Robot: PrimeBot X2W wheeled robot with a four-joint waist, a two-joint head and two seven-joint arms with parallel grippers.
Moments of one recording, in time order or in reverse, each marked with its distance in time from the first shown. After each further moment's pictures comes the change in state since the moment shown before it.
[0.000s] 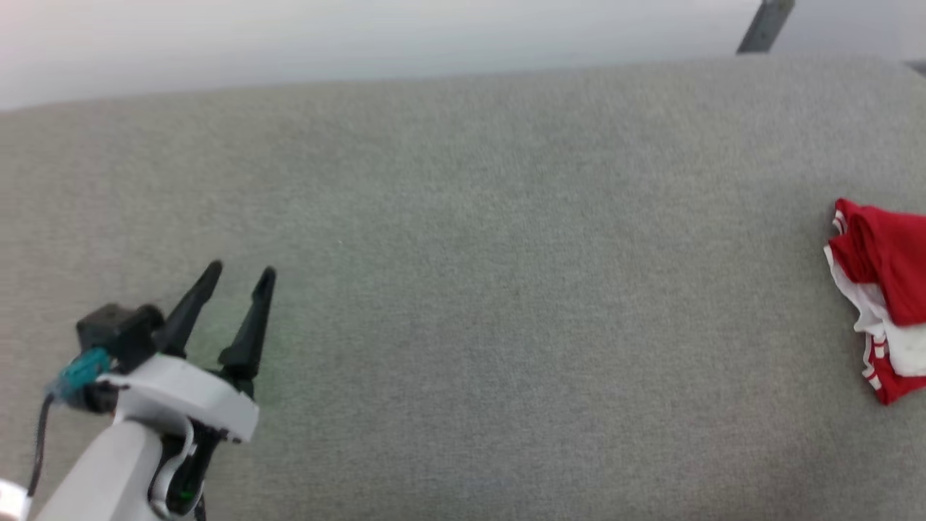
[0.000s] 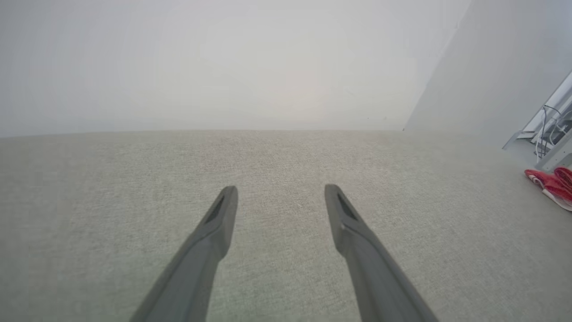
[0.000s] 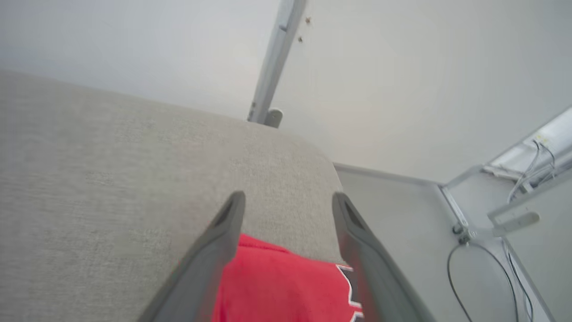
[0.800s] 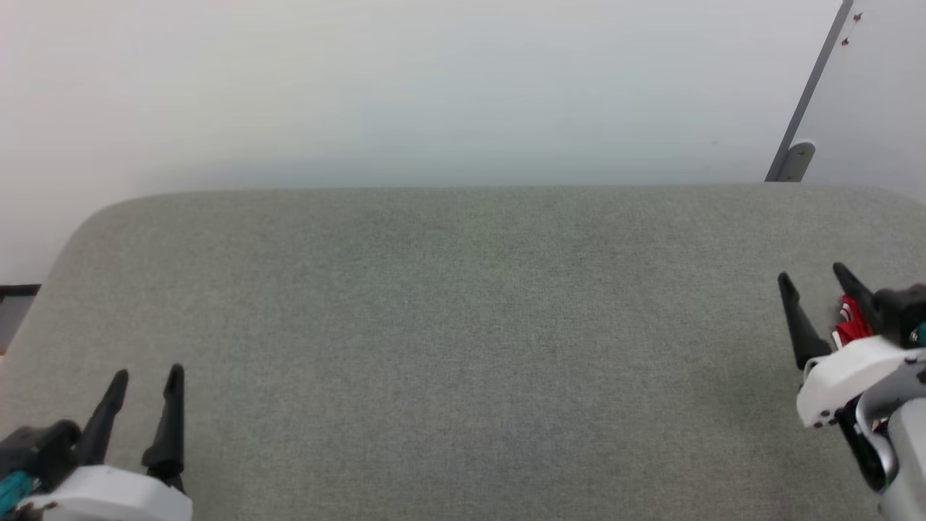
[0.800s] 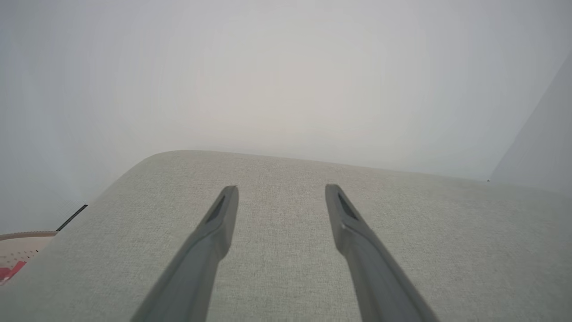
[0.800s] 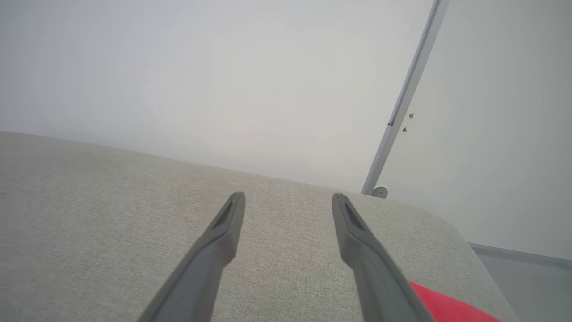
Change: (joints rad) left arm 0.331 -0.022 0.276 -0.097 0.062 0.070 -0.006; right arm 0.335 0.158 0.081 -0.222 0.132 0.000 -0.207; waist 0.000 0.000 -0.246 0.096
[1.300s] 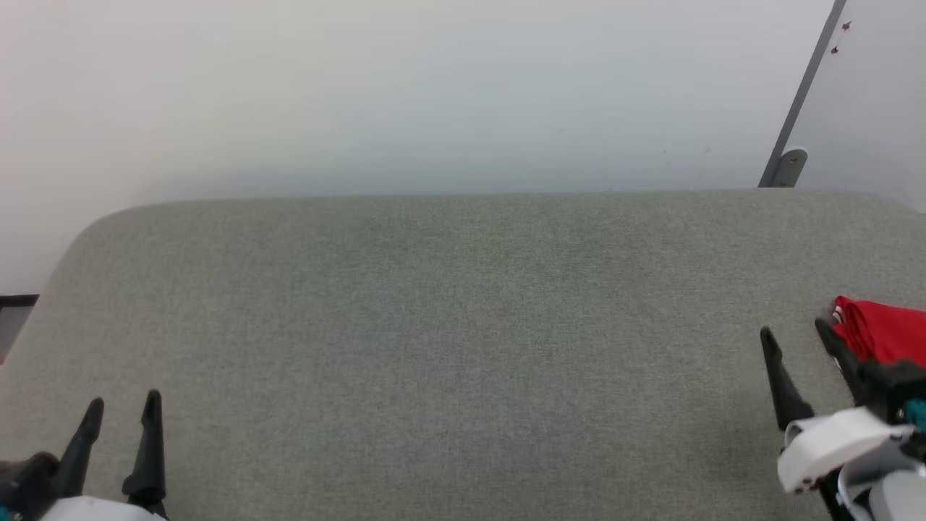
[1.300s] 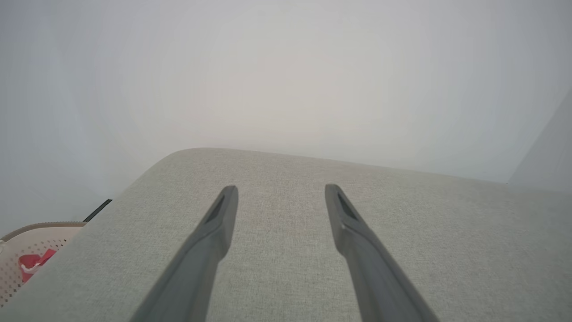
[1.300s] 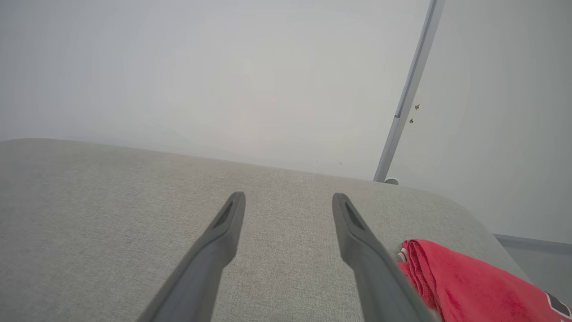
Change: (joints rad) left arm 0.085 -0.042 0.109 -0.030 0.067 -0.009 0.000; right arm 0.210 0.071 -0.081 -0.188 -0.055 0.000 -0.031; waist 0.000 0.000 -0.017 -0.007
